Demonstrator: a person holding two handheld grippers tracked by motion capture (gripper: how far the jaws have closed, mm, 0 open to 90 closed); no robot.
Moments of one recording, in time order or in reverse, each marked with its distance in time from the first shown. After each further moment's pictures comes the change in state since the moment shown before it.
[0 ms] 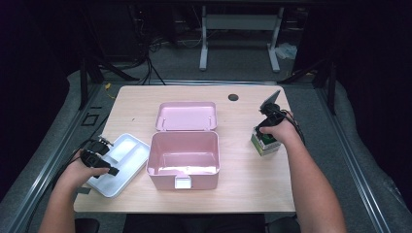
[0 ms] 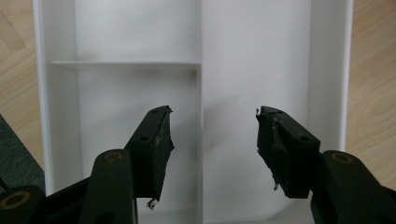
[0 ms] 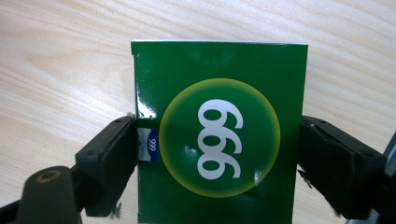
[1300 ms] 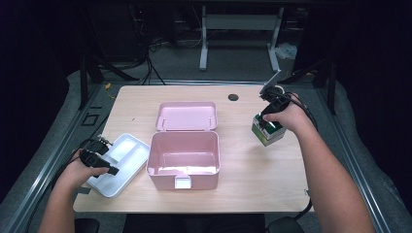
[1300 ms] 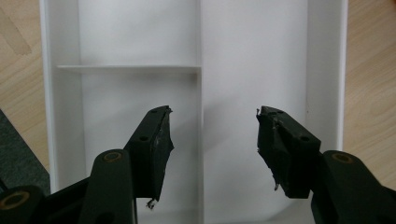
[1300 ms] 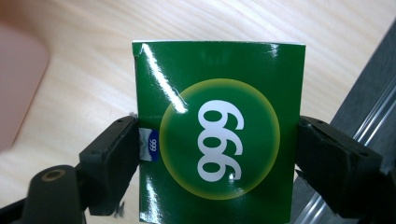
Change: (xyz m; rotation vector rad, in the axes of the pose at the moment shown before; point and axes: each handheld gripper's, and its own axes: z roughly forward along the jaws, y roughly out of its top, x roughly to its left) left arm 0.000 0.000 -0.002 -0.015 0.002 0.004; right arm 0.021 0.004 -0.090 -0.025 -0.019 -0.173
